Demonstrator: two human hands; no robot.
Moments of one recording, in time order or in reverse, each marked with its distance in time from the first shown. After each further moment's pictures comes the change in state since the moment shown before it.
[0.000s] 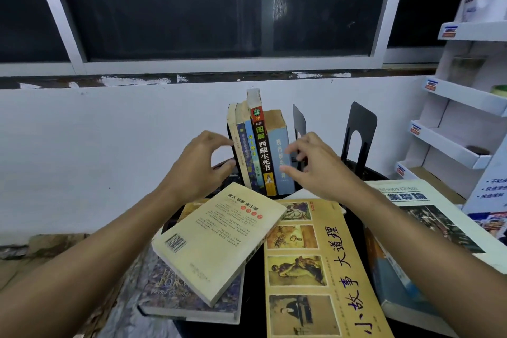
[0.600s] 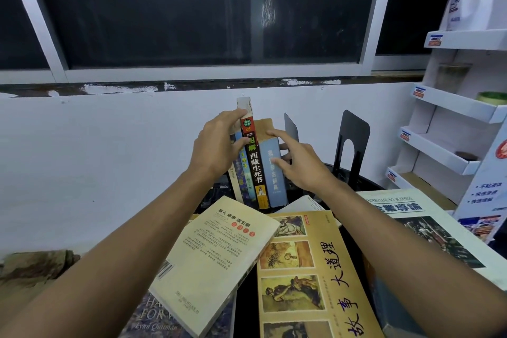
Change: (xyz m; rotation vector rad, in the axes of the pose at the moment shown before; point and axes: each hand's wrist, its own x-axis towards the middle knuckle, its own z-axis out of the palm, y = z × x) left_hand 0.082 0.022 0.033 -0.093 0.185 0.006; right_hand 0.061 0.034 0.027 0.264 0.051 0.007
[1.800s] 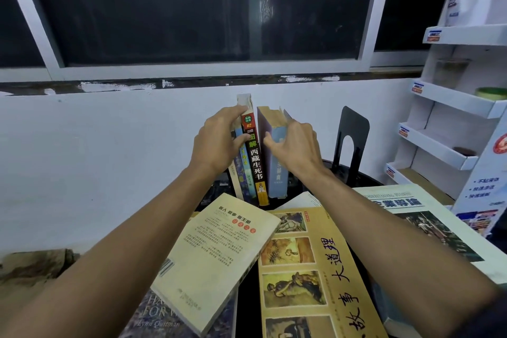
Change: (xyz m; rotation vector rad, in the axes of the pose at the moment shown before) left_hand 0.000 0.002 0.000 0.020 0.007 0.017; right_hand 0.016 -0.043 0.006 -0.341 0.388 0.153
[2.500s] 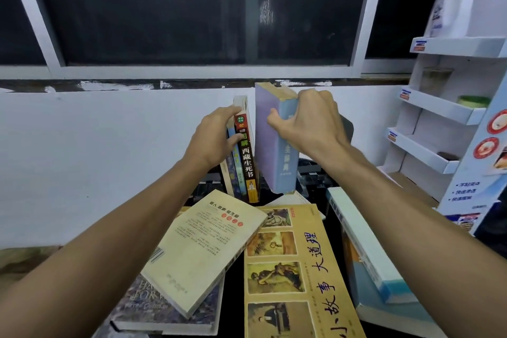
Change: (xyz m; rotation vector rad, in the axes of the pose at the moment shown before) left_hand 0.003 0.011 -0.005 0.015 -0.090 0.018; right_hand -0.018 -0.038 -0.106 -0.094 0.073 -0.111
